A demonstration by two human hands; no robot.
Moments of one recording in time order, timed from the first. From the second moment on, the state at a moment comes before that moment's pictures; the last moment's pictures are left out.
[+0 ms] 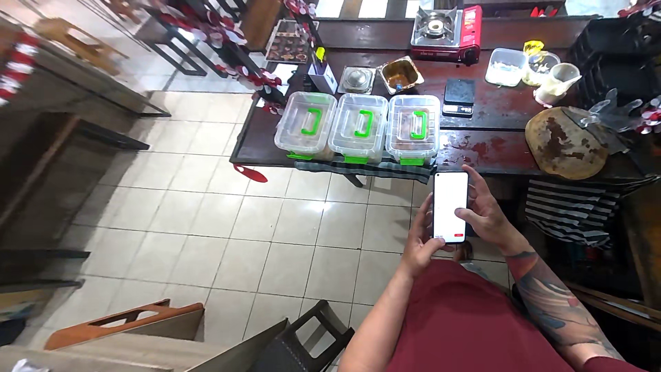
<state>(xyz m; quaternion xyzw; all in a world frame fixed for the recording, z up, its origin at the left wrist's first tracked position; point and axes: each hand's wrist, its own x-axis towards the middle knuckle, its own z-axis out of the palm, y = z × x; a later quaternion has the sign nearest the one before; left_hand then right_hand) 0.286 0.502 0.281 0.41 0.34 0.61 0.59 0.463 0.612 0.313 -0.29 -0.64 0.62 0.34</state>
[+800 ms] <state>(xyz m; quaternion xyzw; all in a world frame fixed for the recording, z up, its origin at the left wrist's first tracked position) 0.288 0.496 0.279 0.41 0.35 0.61 0.58 0.472 0.603 0.308 -0.29 -0.66 0.61 0.34</state>
